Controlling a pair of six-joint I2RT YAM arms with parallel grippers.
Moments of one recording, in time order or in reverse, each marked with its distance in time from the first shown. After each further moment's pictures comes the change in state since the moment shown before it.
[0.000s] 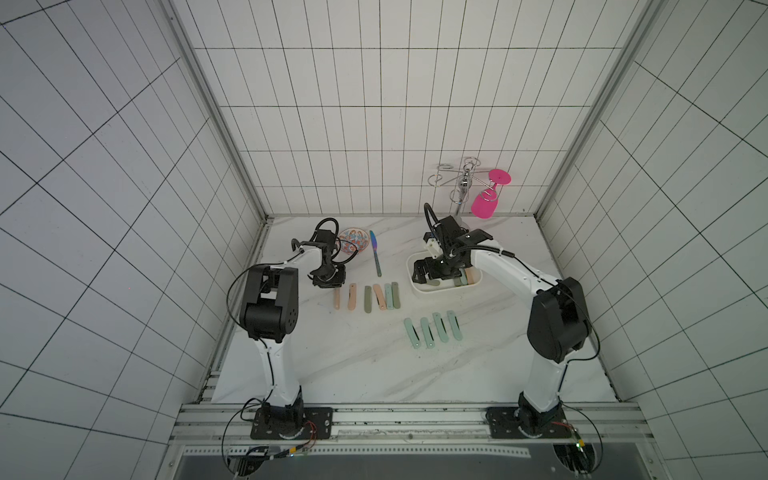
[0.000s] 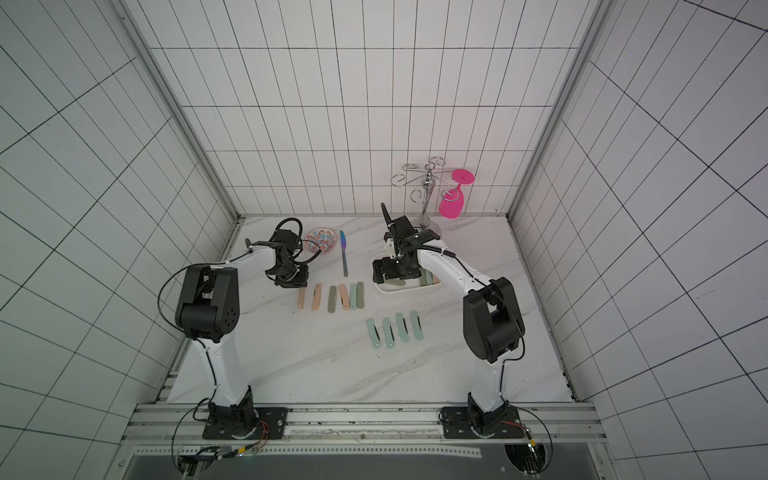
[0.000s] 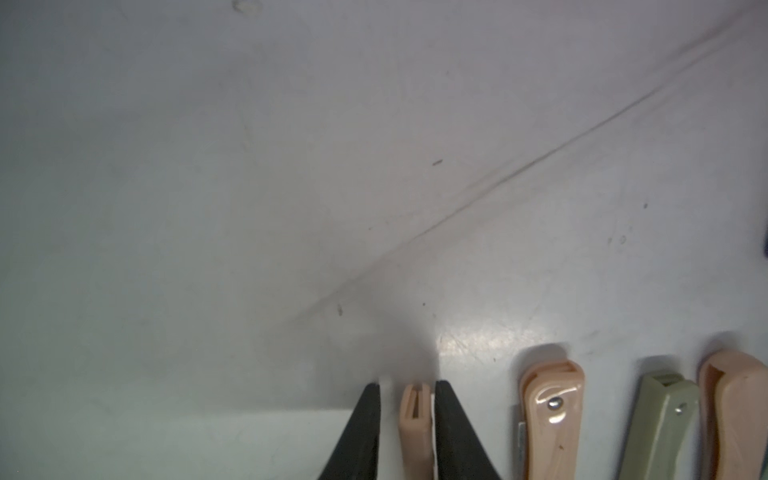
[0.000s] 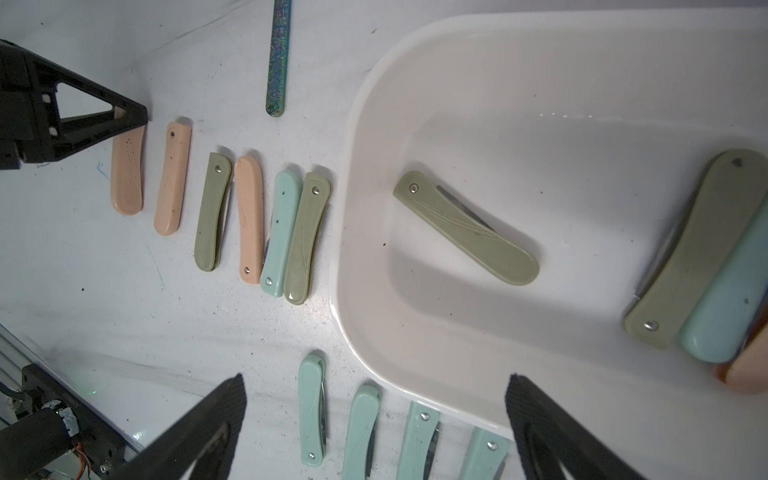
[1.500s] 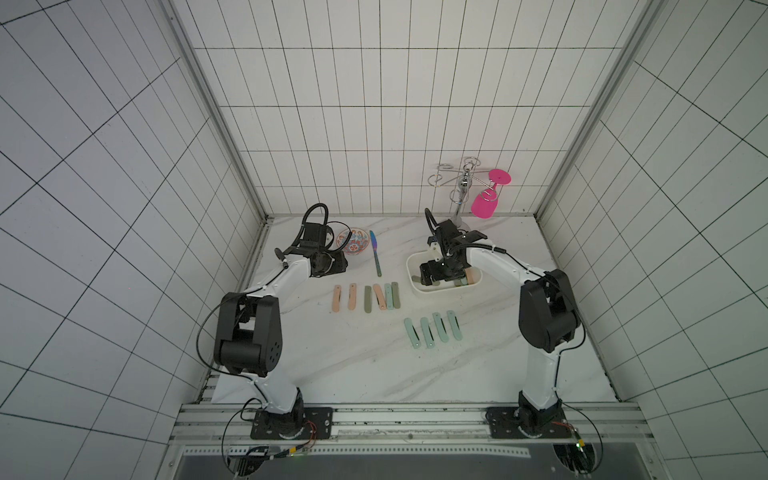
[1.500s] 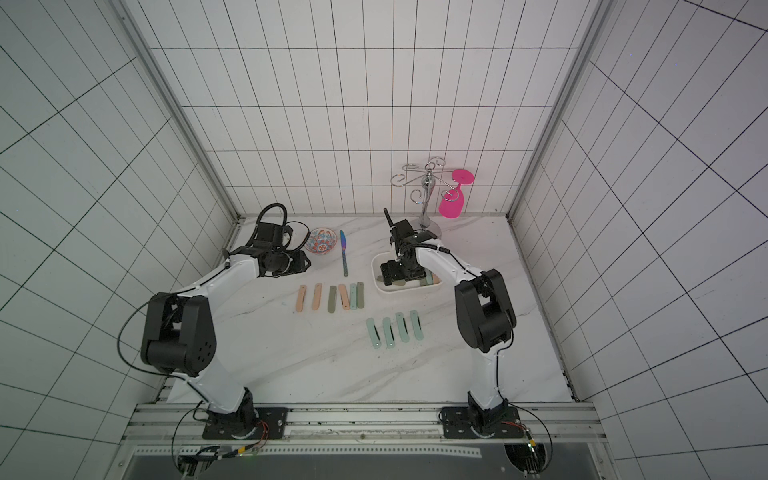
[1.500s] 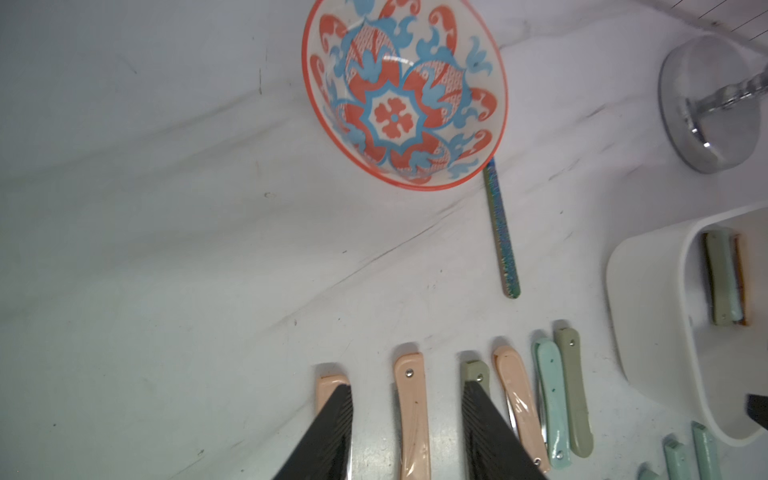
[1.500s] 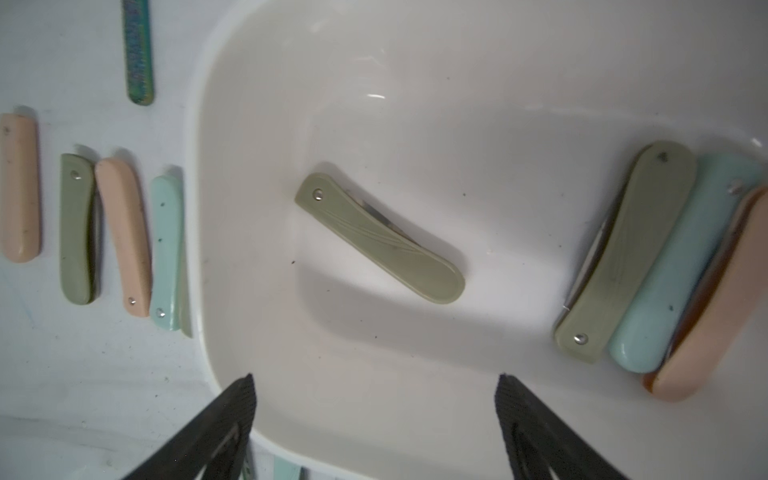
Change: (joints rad) left arm 0.000 -0.319 -0.158 0.257 0.121 -0.129; right arm -0.043 0.109 0.005 0.001 0.135 -0.036
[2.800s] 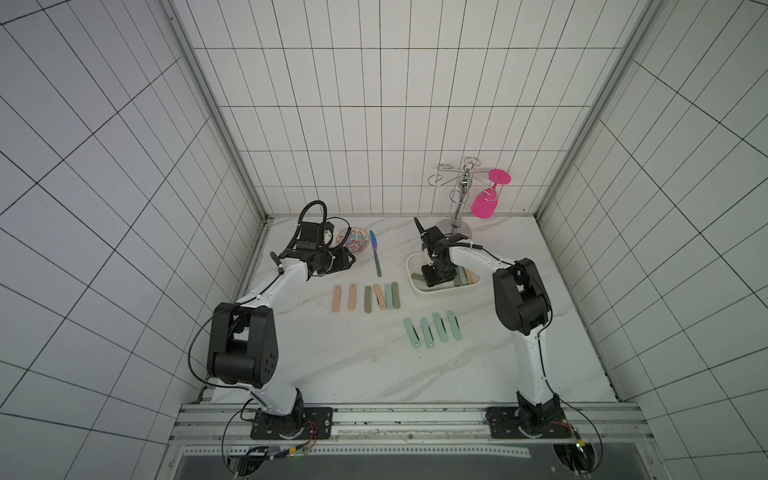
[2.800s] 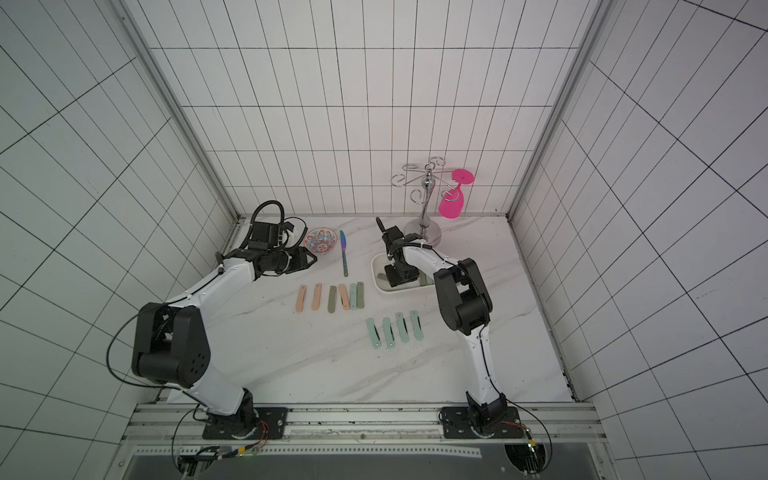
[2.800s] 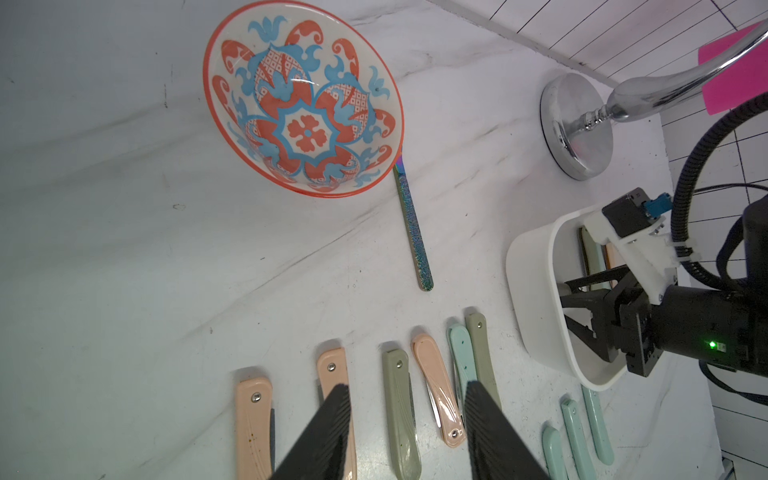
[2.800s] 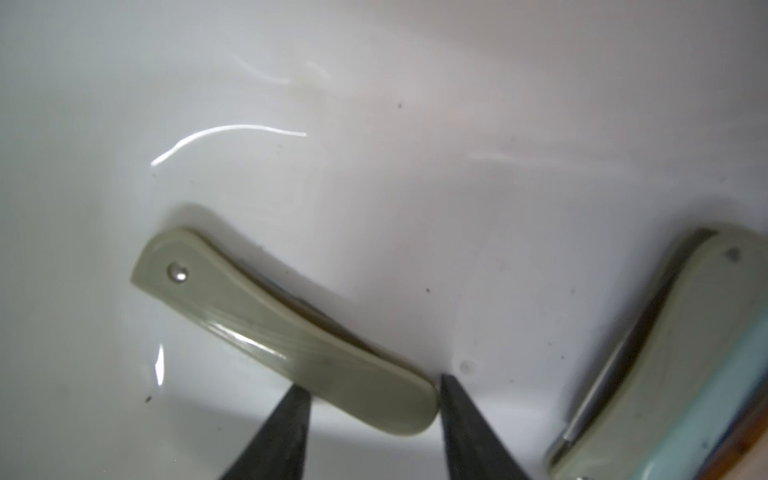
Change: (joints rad) left arm -0.004 -0.050 -0.031 0.042 0.154 -0.048; right arm 0.012 0.218 0.129 0.005 0.153 -0.014
